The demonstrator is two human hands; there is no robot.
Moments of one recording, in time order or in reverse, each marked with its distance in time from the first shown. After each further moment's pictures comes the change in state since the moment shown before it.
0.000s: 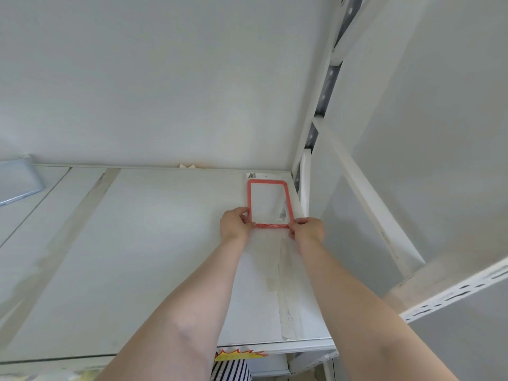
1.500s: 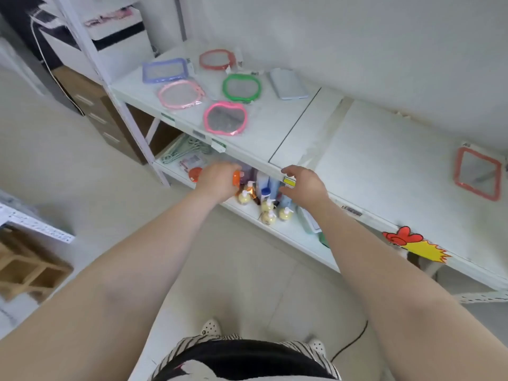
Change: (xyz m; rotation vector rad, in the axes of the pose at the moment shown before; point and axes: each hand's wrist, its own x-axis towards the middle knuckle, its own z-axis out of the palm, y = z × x) left_hand -0.354 -0.229 -0.522 0.711 0.160 -0.057; right_hand -0.536 0.015 0.214 -0.918 -0.807 -0.908
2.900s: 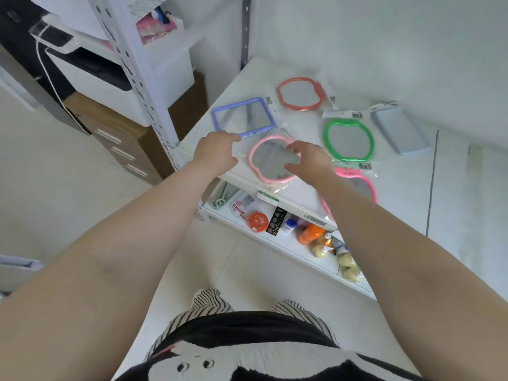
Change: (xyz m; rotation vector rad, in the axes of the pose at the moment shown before) left_hand 0.313 -0.407 -0.160 0.057 -0.044 0.001; right_hand 0.383 -0.326 0.113 -0.102 0.042 0.025
